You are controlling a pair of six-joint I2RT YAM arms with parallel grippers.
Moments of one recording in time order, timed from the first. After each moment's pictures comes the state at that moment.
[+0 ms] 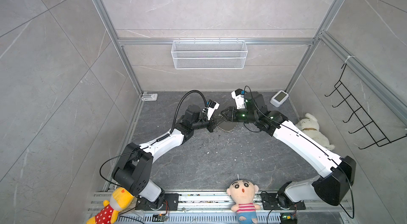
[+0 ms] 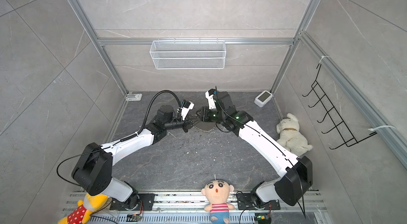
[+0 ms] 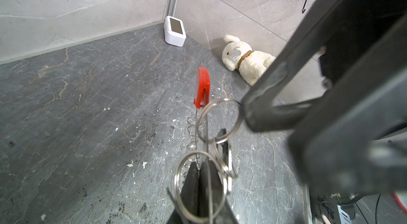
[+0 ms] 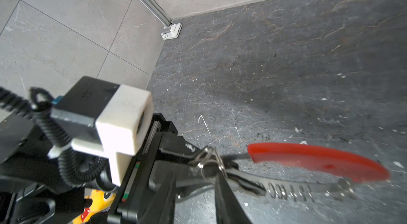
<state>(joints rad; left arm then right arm) -0.60 1.54 0.99 0.23 0.61 -0.15 0.59 1.41 1.37 -0.53 -0.24 0.53</state>
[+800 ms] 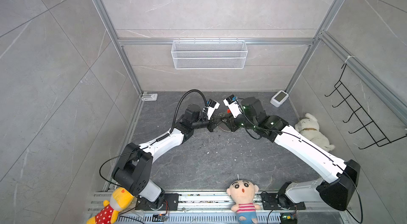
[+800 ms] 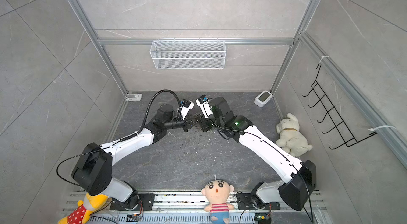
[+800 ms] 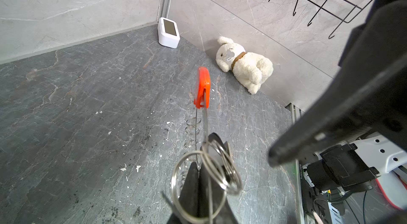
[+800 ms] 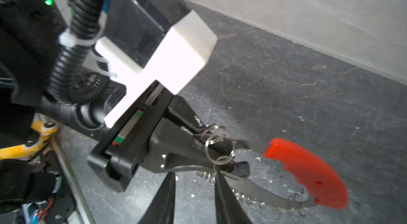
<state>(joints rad) -0.60 1.54 1.00 0.21 0.65 -0.16 0.69 1.39 1.33 -0.53 -0.10 0.07</state>
